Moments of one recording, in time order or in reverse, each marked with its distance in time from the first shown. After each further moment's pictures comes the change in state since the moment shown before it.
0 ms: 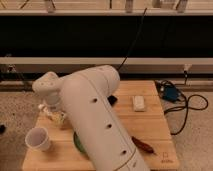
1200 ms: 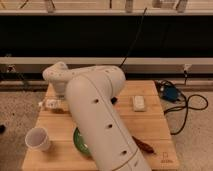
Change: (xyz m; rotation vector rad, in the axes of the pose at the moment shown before) arm 0.050 -0.065 -0.048 0.081 -0.022 0.034
